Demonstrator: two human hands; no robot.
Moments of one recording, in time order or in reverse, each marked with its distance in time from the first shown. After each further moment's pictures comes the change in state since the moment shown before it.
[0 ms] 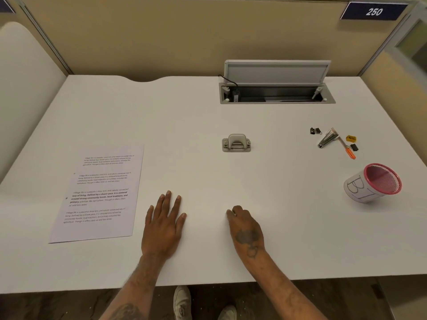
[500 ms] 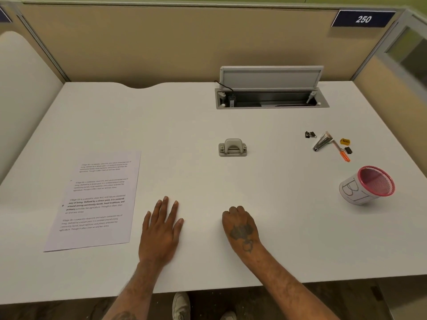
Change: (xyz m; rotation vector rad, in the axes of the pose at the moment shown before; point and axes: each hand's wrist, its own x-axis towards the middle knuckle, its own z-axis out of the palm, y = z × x) left_hand 0.001 -0.001 0.002 -0.007 0.006 0.001; right_hand 0.007 -0.009 -0.017 -0.420 0.163 -0.196
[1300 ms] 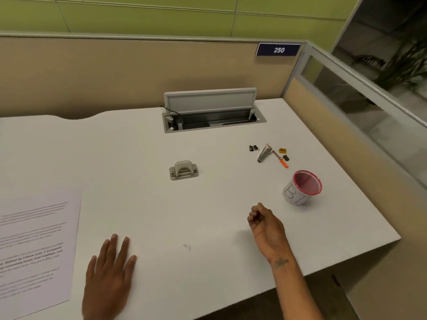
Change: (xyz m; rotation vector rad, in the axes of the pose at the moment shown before) left_hand 0.002 -0.002 0.003 -0.068 0.026 -0.049; right_hand -0.033 0.157 -0.040 2.293 0.432 0.804
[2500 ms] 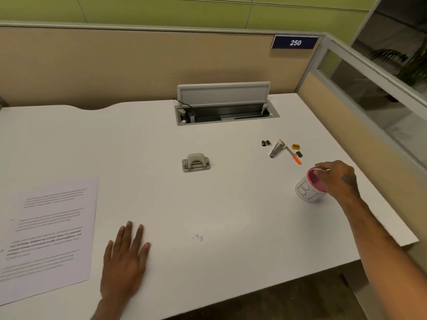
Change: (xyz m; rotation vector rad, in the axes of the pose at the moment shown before) left_hand -0.002 0.011 -0.010 0.021 -0.027 0.020; right_hand 0.067 -0.169 -0.007 -1.784 0.398 -0.605
